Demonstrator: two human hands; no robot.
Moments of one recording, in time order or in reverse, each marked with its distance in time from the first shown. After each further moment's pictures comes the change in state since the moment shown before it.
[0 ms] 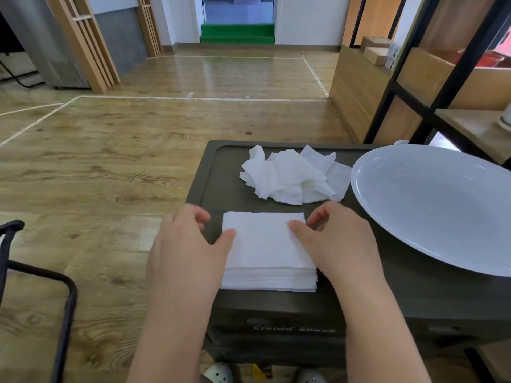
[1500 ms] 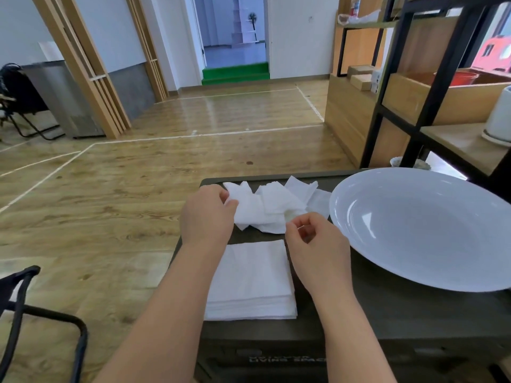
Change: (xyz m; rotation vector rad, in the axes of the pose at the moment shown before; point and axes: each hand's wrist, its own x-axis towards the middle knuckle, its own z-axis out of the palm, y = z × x) left_hand 0.073 0.062 0.029 0.077 0.081 0.280; right_hand 0.012 0.005 -0.006 0.422 0.110 -0.068
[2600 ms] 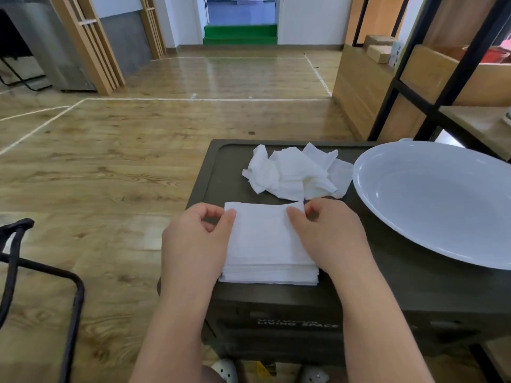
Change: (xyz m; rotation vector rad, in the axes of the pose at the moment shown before) left_hand -0.081 -0.048 -0.019 -0.396 -0.079 -0.353; right_hand -0.010 -0.008 0.014 -0.387 -0.184 0.012
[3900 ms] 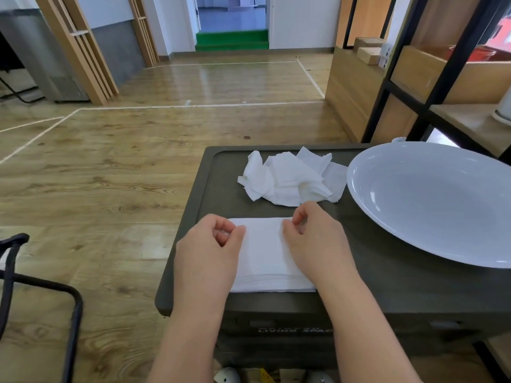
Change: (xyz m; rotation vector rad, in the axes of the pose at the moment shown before) left_hand -0.005 -0.001 0.015 0.124 -0.020 0.076; right_hand -0.002 0.006 0.018 0.120 0.023 0.012
